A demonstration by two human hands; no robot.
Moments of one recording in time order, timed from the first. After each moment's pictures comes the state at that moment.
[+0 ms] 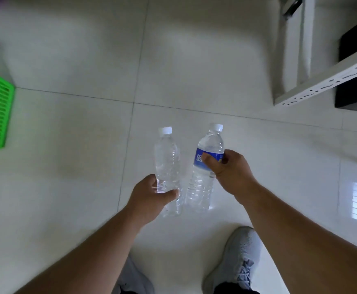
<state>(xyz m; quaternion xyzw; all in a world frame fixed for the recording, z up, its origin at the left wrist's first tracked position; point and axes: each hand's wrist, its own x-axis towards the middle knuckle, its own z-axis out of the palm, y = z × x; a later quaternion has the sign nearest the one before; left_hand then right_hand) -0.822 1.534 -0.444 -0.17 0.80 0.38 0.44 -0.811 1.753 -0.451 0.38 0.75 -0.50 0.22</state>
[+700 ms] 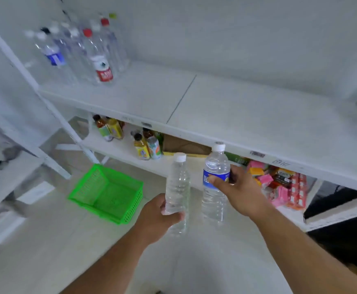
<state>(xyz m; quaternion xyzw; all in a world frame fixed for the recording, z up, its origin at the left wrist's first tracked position) -0.882 1.381 0.234 -0.07 0.83 0.53 0.18 -0.919 1.625 0.273 0.04 0.85 -0.53 0.06</state>
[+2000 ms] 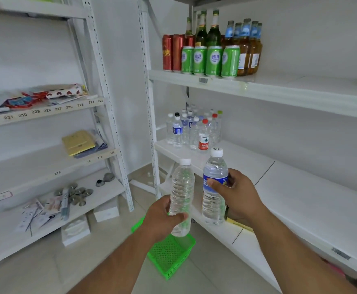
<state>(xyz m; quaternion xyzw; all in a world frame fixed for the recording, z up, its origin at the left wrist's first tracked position) -0.824 1.183 0.402 -0.13 0.81 0.57 -0.07 -0.928 1.386 0.454 -0.18 0.81 -0.56 0.01</state>
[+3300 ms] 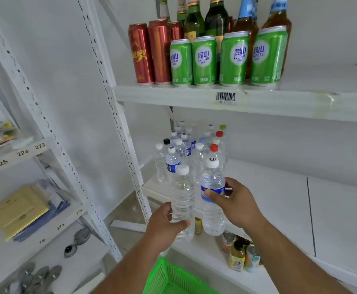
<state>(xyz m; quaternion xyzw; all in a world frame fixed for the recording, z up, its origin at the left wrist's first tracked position) -1.159 0.977 0.390 -0.08 0.82 0.56 0.00 -1.203 1.189 0.427 -0.07 0.81 -0.57 -0.05</state>
